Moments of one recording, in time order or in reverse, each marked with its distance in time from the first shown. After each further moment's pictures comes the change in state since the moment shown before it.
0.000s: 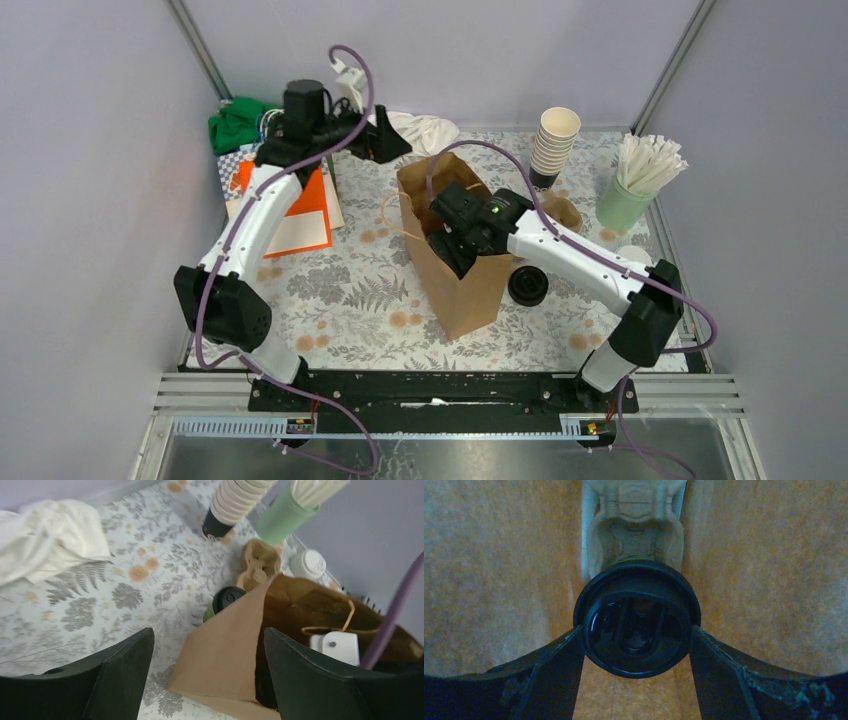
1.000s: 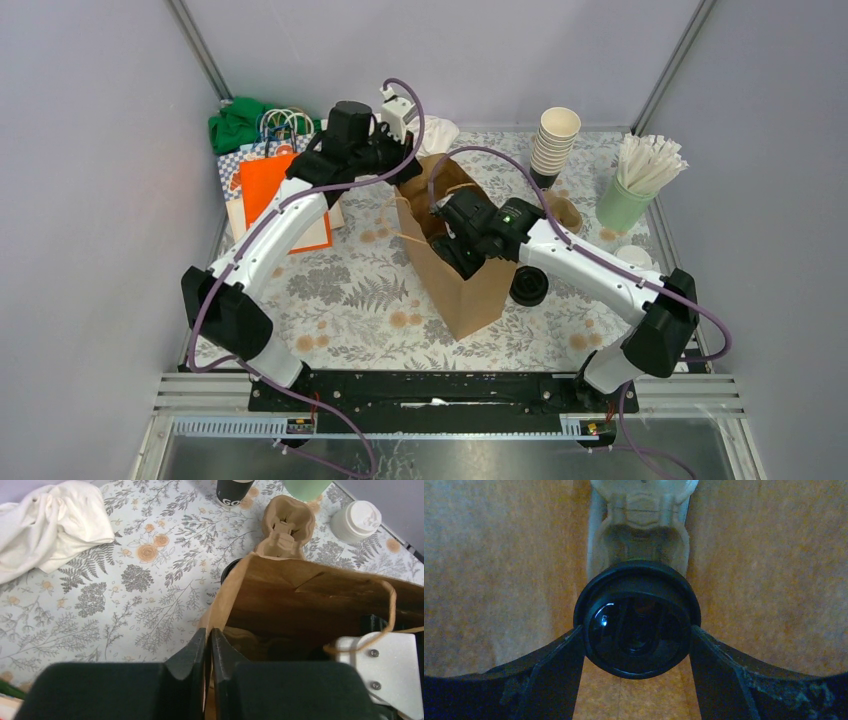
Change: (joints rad) left arm -0.227 -0.033 -0.093 -0.069 -0.275 0.177; right arm 0.000 -0.089 -0.108 0.093 -0.018 -0.090
